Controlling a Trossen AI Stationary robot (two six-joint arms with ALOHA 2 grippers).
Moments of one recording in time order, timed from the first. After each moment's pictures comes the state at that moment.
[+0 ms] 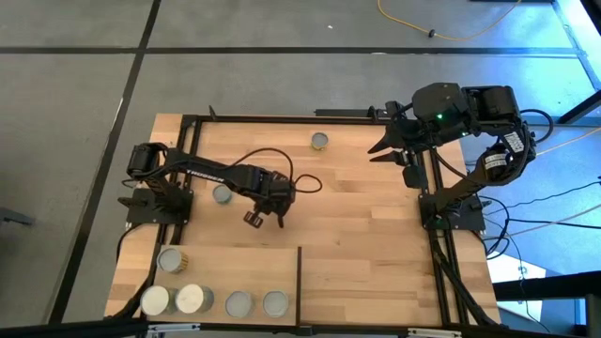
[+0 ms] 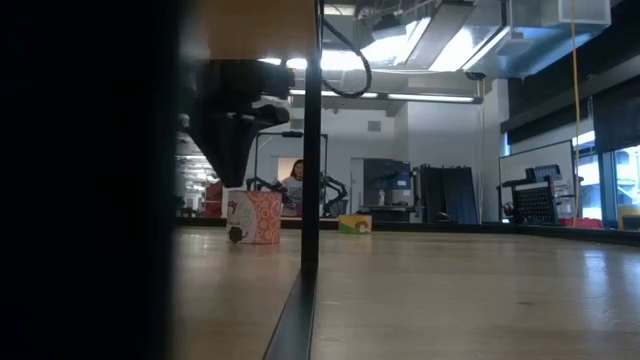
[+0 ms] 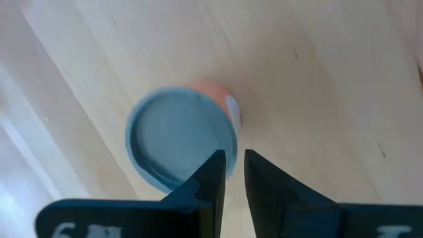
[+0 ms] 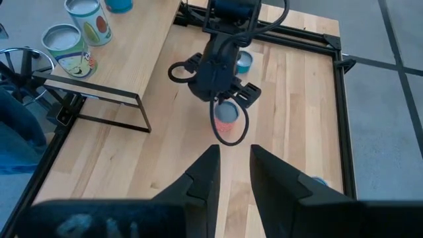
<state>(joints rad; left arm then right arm) -0.03 1.71 1.19 -0.80 -0.10 0.49 -0.02 1.54 2.35 -1.55 -0.07 -0.22</state>
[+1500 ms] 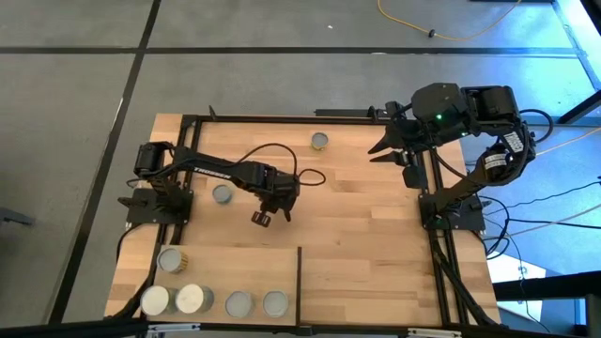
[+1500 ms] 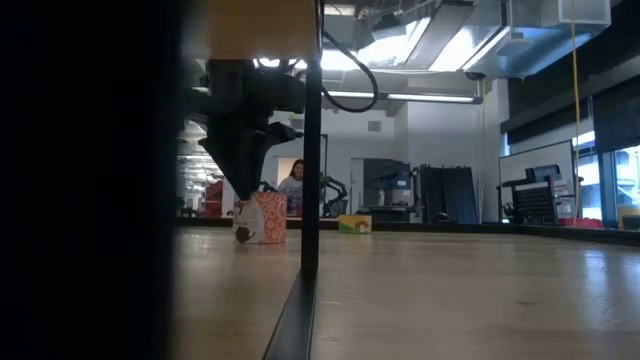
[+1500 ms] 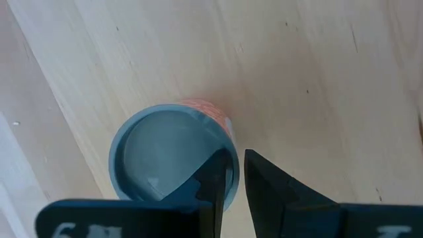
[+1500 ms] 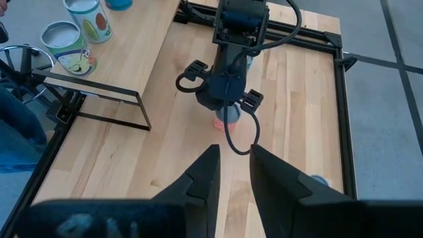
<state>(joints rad) 0.02 1.76 1.19 -0.72 0.01 0.40 -0.02 1.54 2.35 -1.56 -0.07 -0.22</state>
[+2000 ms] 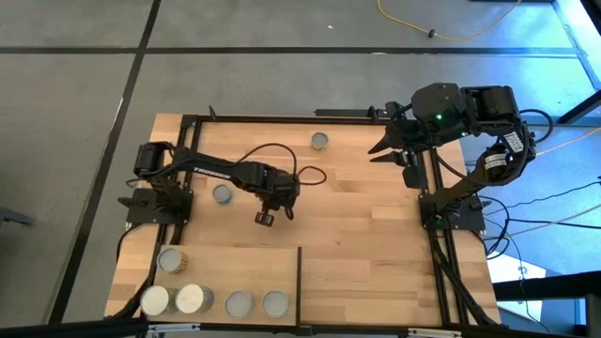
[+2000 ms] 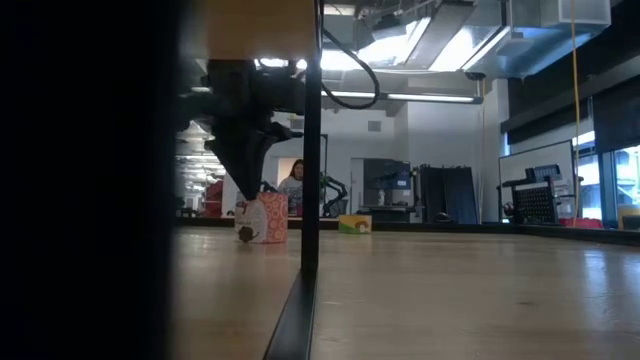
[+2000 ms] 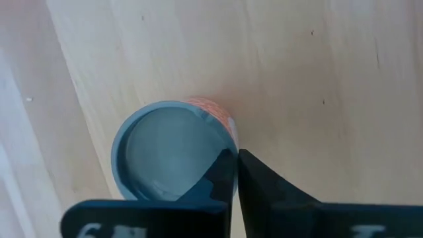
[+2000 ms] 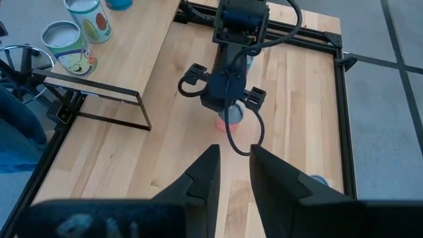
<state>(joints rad) 0.03 1.76 1.19 -0.71 -0.04 0.28 -0.02 1.54 2.35 -1.56 -0.07 -0.22</state>
